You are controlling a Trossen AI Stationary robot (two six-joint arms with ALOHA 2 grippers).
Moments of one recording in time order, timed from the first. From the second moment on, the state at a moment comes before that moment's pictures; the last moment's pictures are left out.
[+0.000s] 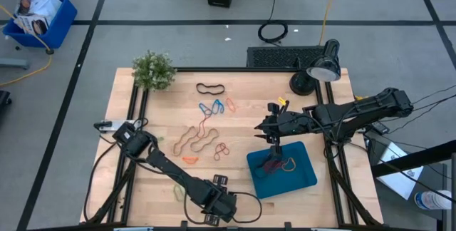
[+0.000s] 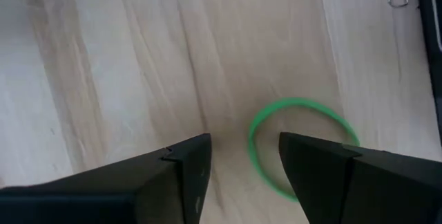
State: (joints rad) left arm -0.59 2.28 1.76 -0.77 -0.07 -0.37; right arm 0.20 1.23 1.02 -0.47 0.20 0.04
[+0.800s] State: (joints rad) left arm -0.59 2.28 1.76 -0.77 -0.06 -0.45; right arm 0.20 1.23 1.02 -0.47 0.20 0.03
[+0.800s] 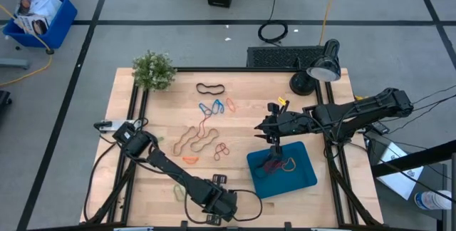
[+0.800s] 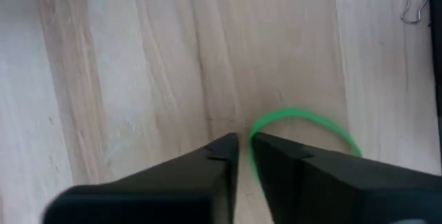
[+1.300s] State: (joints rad) left arm -0.57 2.25 1.75 -0.78 0.01 -0.56; right arm 0.20 1.23 1.02 -0.47 0.21 0.04
